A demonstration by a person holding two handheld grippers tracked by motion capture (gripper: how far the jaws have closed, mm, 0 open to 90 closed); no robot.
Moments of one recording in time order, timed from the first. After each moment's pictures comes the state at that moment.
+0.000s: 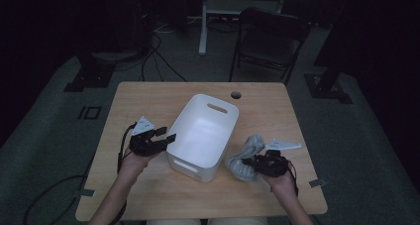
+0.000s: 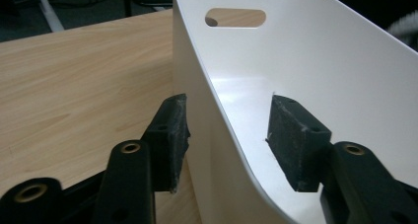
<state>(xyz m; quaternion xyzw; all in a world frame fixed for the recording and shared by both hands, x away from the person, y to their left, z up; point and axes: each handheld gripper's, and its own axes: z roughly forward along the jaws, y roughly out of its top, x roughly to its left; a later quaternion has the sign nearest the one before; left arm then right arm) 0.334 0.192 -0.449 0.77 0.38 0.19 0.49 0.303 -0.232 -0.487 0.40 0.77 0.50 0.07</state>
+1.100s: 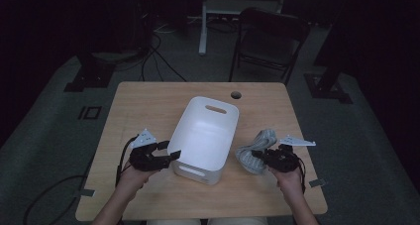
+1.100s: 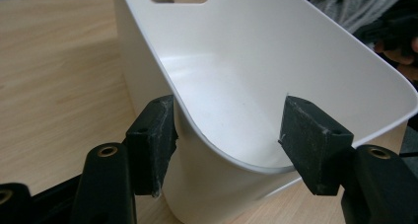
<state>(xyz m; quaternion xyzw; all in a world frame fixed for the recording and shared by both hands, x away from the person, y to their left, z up) 0.292 0.180 -0.448 0.78 0.36 0.13 0.49 0.311 -0.258 -0.484 0.44 0.72 0.53 0.08</state>
